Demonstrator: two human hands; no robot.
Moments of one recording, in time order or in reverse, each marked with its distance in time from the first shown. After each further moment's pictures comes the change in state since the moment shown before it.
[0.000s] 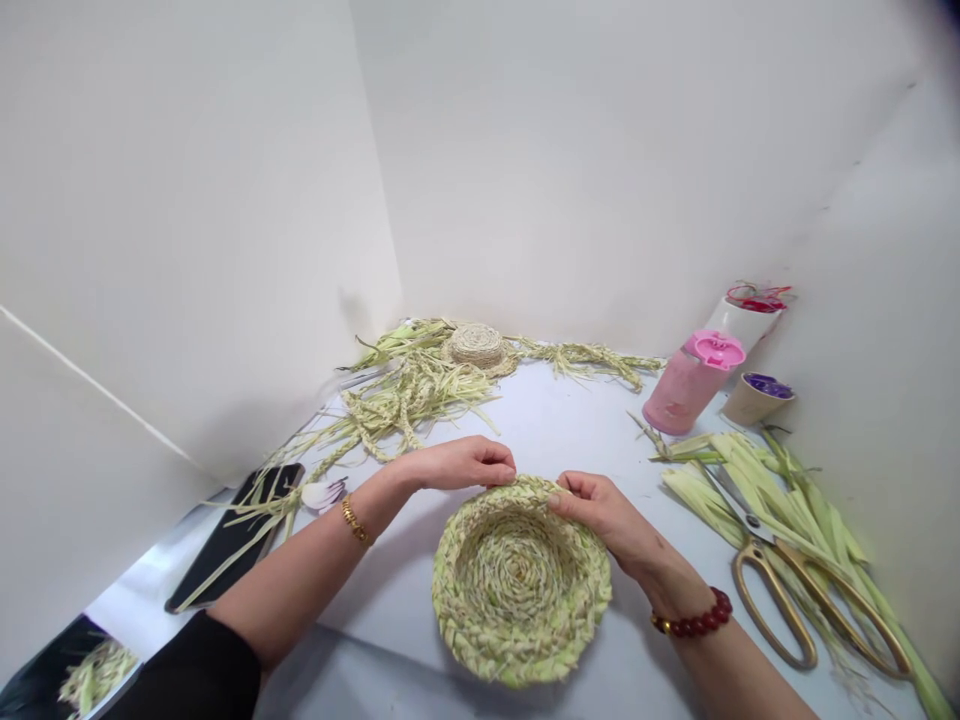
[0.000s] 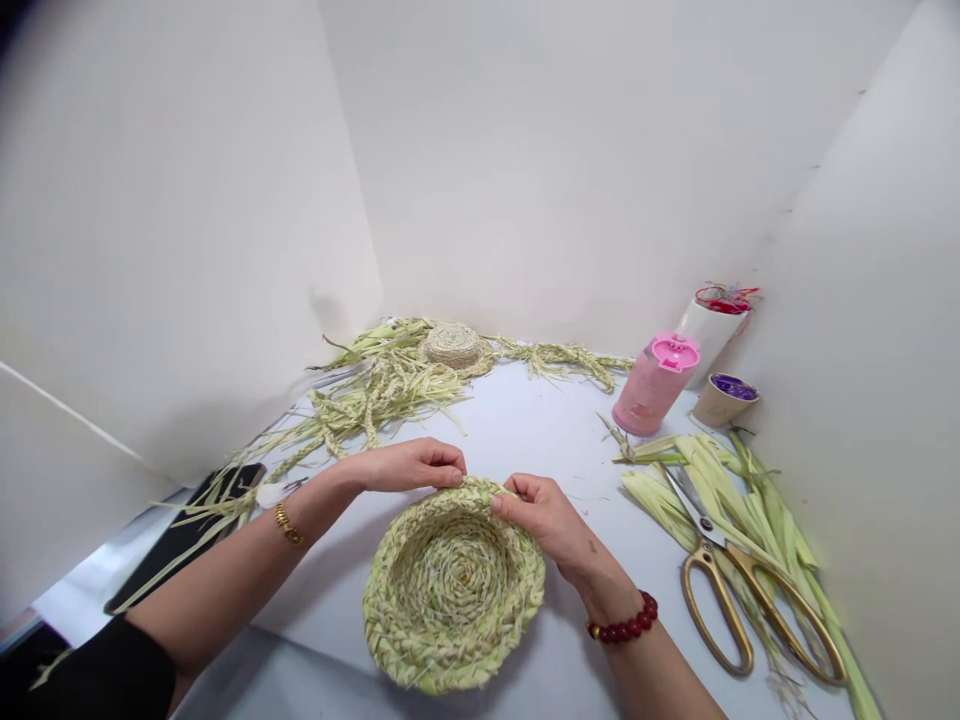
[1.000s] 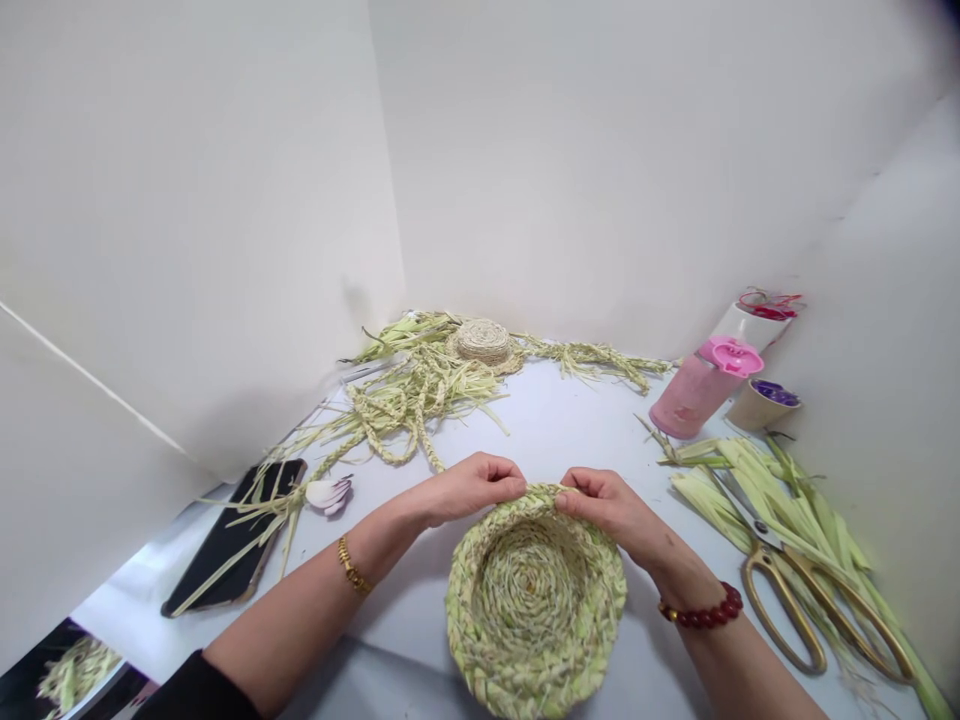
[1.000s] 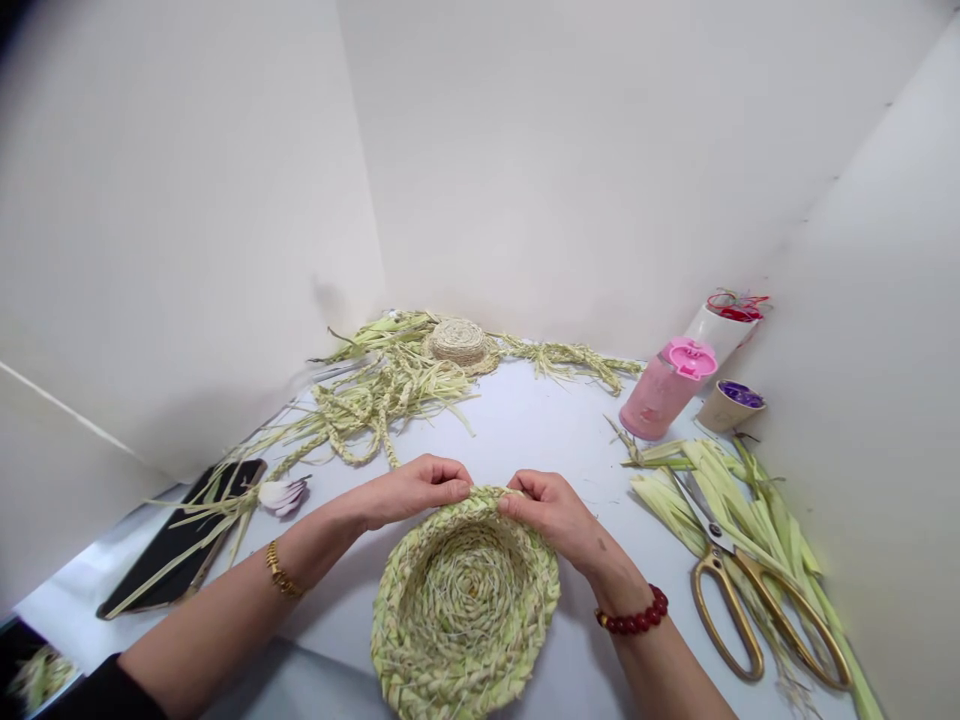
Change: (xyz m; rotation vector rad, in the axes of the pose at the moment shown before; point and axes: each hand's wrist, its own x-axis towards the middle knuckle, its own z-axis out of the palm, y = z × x) left_hand -0.016 -0.017 0.029 -0.380 0.173 -0.004; right_hand 0.007 -0.016 0.008 -0.236 0.003 -0.009
